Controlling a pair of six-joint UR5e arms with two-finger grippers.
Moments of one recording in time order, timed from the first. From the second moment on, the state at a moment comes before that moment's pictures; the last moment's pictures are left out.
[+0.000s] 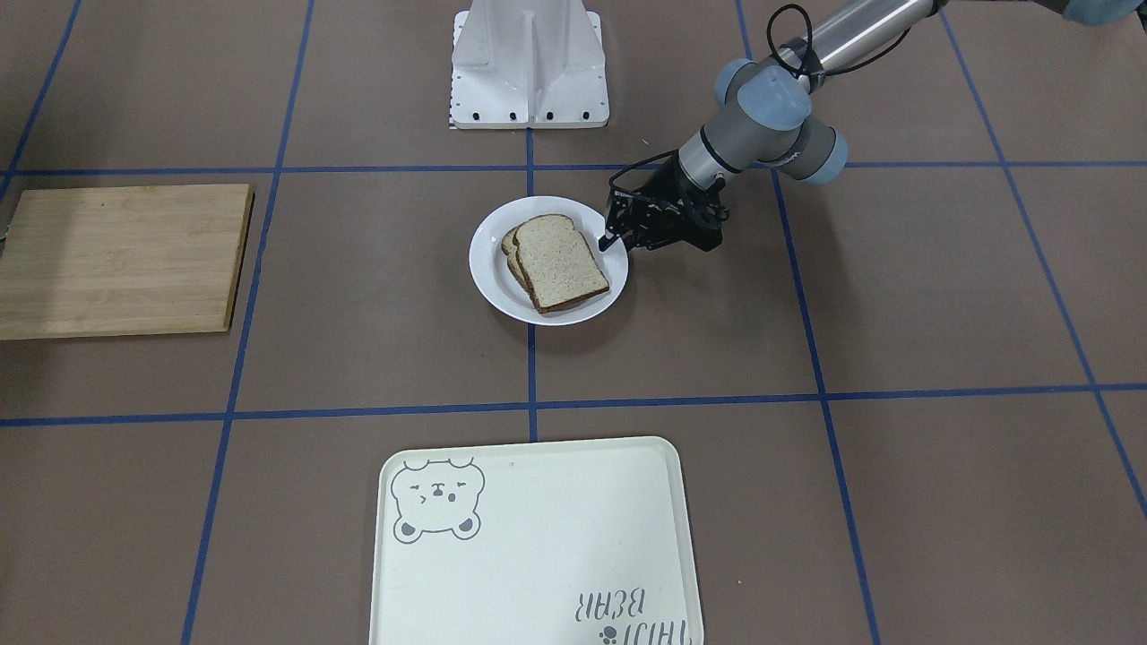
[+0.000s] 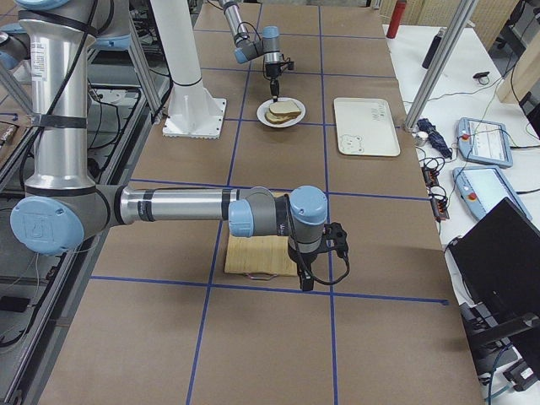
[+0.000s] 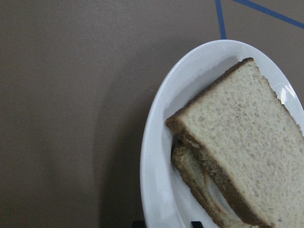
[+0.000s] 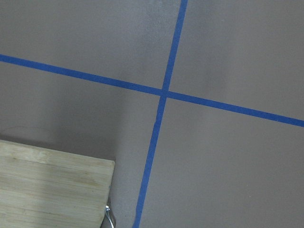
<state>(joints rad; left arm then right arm) -0.43 -1.92 -1.54 -2.69 -1.84 -1.37 1.53 -1.64 1.68 -1.52 2.29 -0.11</state>
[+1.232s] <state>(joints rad) -0.45 -1.92 -1.57 -2.85 -1.89 -1.70 1.53 -1.63 1.68 -1.52 2.28 -0.11</state>
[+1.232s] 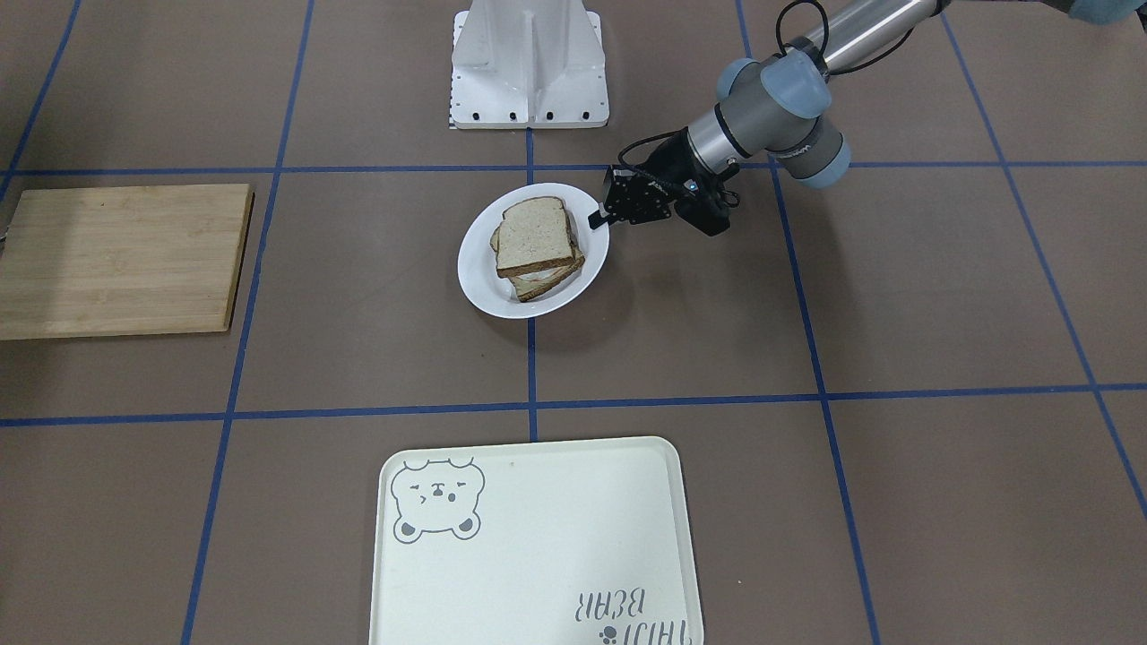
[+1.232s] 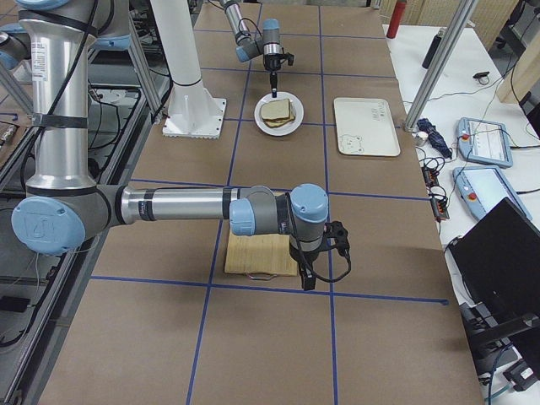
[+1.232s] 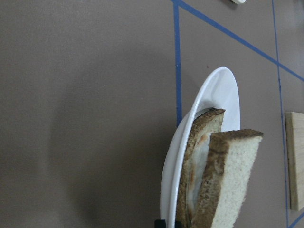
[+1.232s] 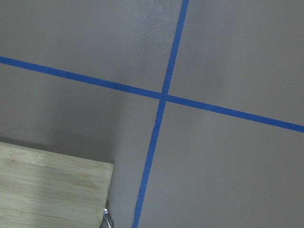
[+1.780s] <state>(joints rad) -0.46 -1.93 -1.56 -2.99 -1.75 -2.05 1.52 -1.63 1.68 -1.51 2.27 -0.11</state>
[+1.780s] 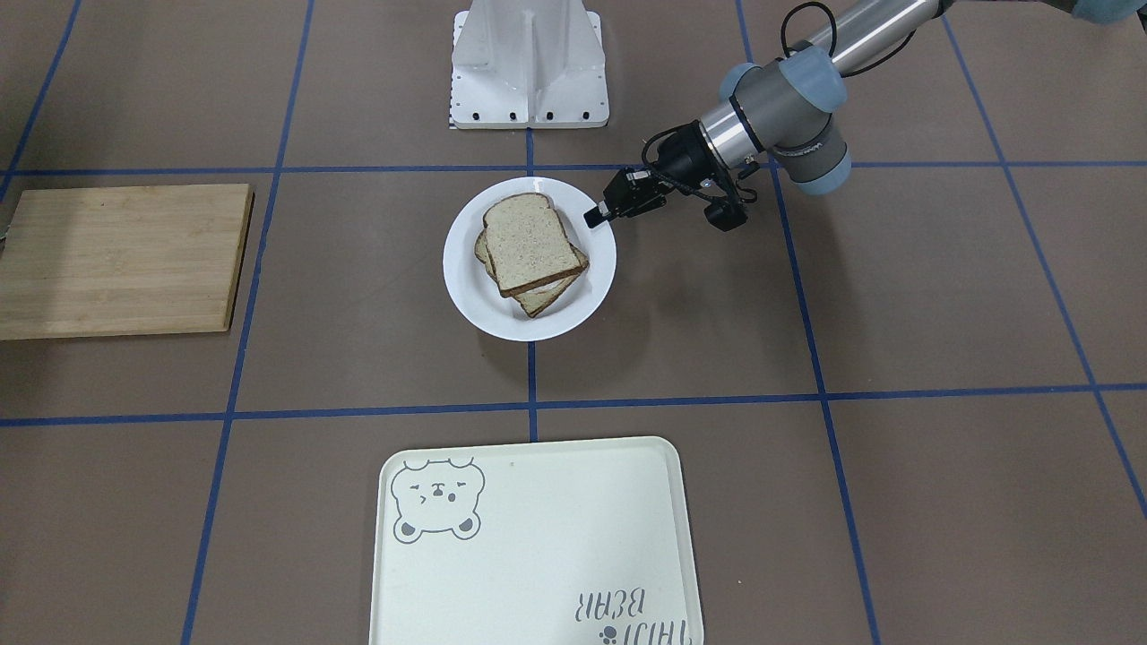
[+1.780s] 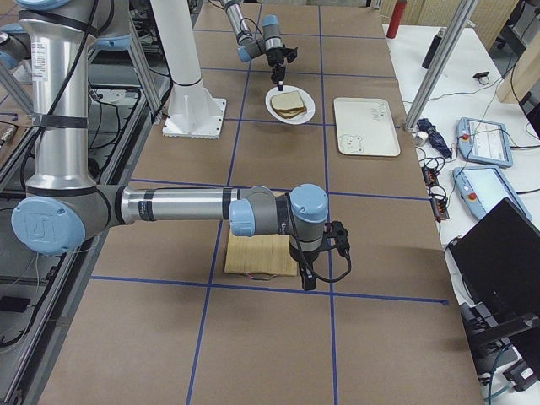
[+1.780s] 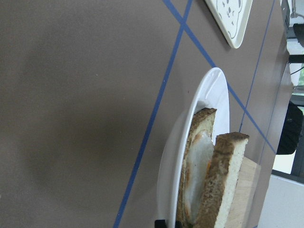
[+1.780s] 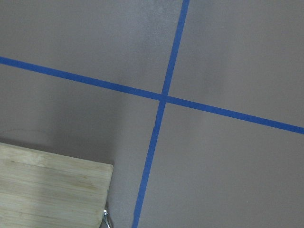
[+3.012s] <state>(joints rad) -0.57 -2.28 -1.21 -2.72 -1.25 -2.35 1.52 -1.63 1.67 -1.51 2.27 -0.11</state>
